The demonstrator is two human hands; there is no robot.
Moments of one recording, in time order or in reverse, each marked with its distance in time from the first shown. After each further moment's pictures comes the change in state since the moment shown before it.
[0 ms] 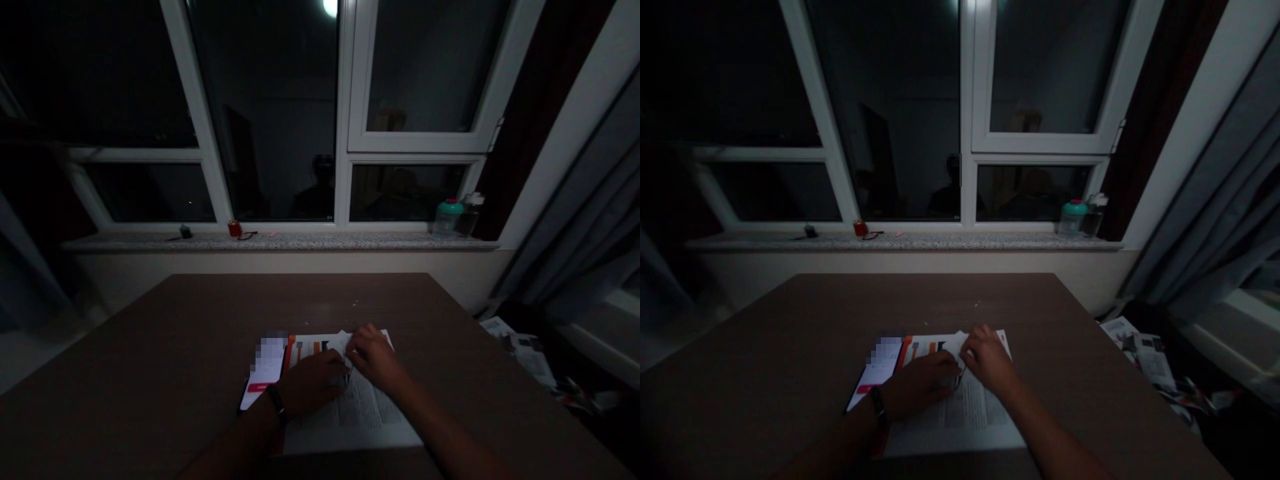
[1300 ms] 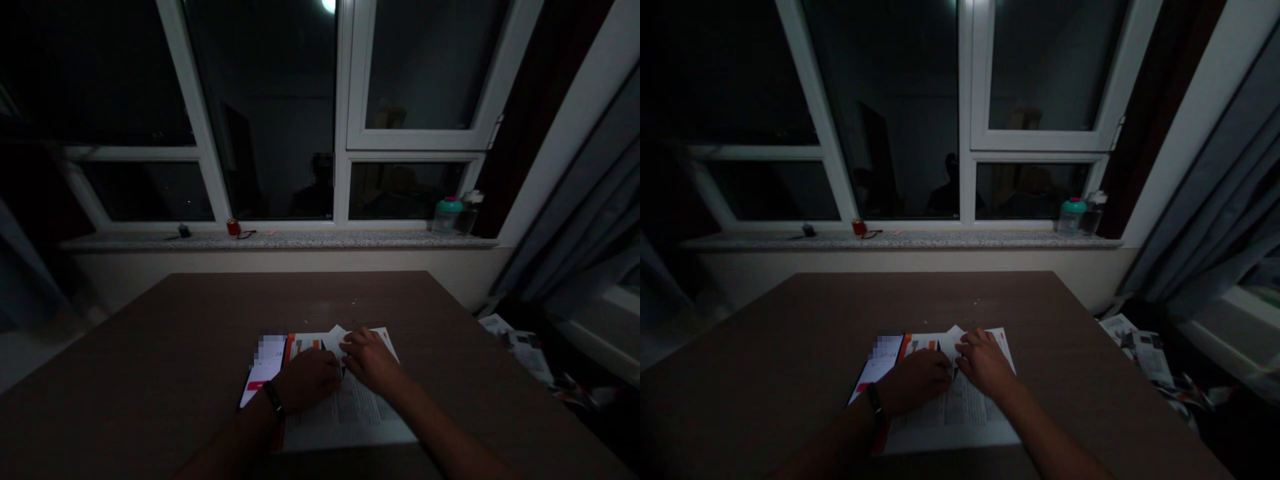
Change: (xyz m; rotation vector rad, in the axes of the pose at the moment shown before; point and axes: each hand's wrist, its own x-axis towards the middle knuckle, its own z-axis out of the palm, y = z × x) left_hand 0.002 0.002 -0.006 0.232 -0.022 0.064; right_hand -0.005 -0.009 -0.001 -0.121 -0.121 -0.055
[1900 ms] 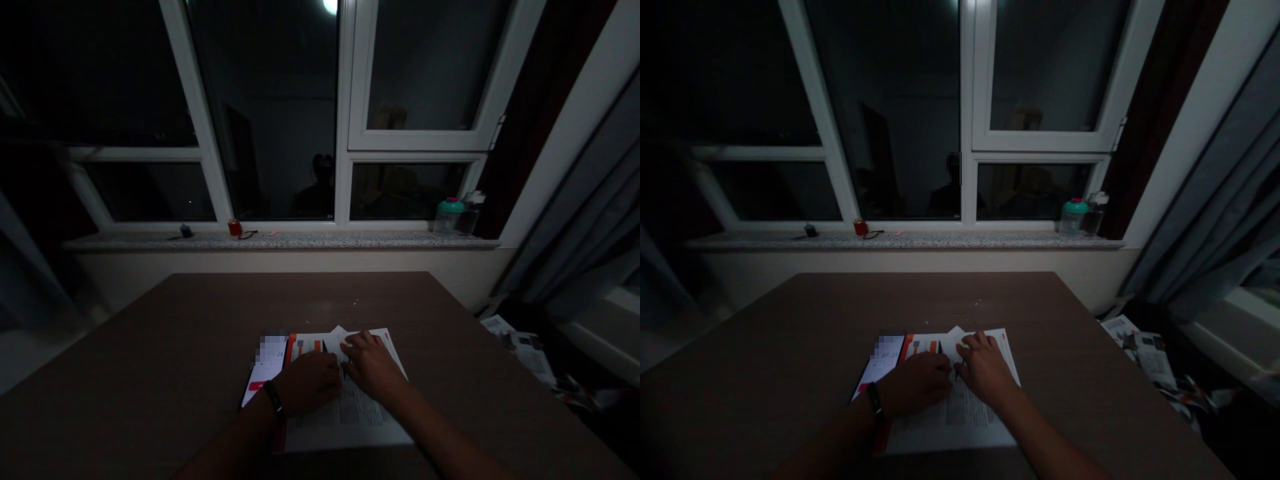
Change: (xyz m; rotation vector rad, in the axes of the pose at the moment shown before) left_hand -0.002 0.004 -0.007 0.007 -0.045 0.015; right_hand -0.004 -0.012 -0.002 -0.073 -0.016 0.028
